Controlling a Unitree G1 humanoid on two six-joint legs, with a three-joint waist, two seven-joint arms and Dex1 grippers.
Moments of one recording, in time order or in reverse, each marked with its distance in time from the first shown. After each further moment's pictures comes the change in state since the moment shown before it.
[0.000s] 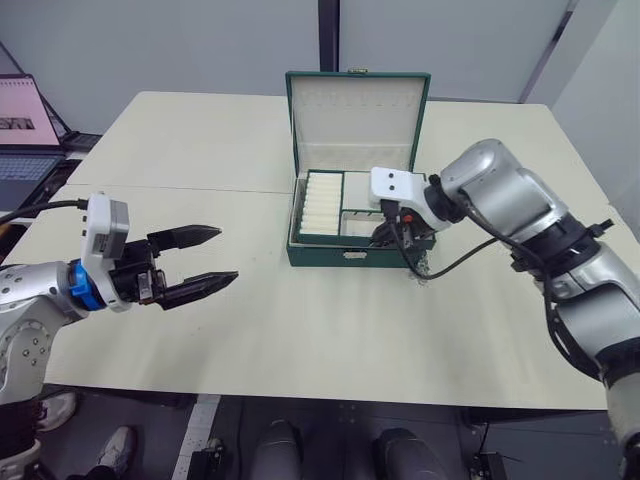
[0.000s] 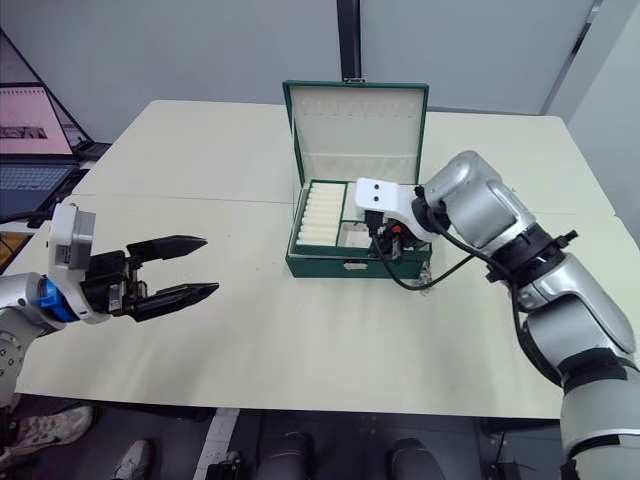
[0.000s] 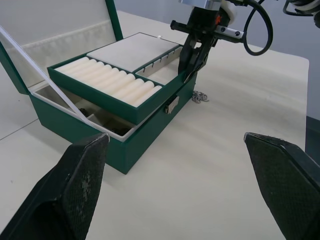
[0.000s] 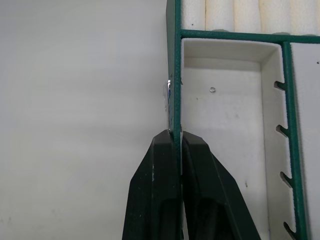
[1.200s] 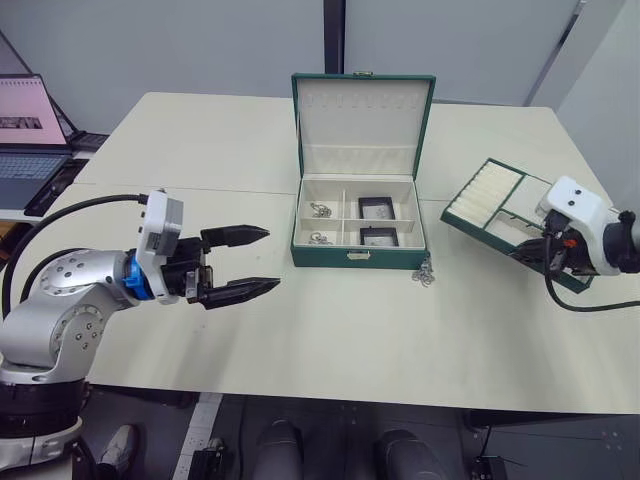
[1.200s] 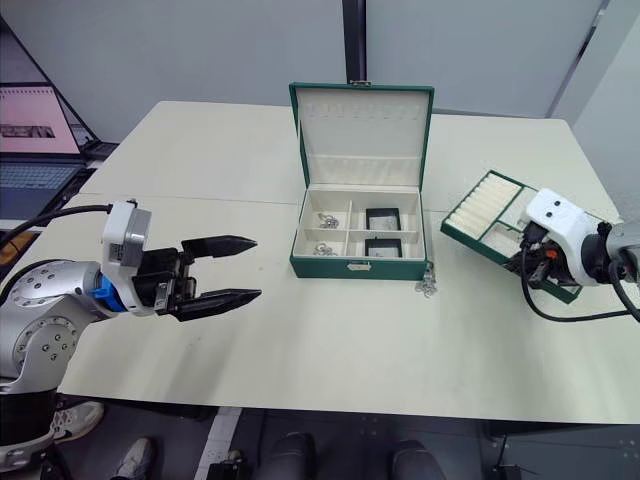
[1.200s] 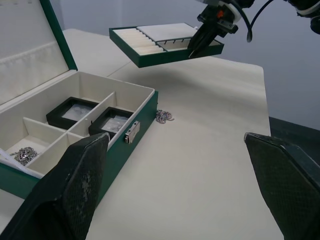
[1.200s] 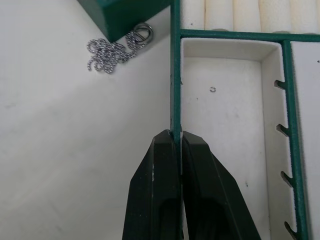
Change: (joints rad) left arm -0.142 -0.071 -0.197 0.016 0.010 -0.041 -0.036; right arm 0.617 -0.613 -0.570 -0.560 0.217 0.373 -0.188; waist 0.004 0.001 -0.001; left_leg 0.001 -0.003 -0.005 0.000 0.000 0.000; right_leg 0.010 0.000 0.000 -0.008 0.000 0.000
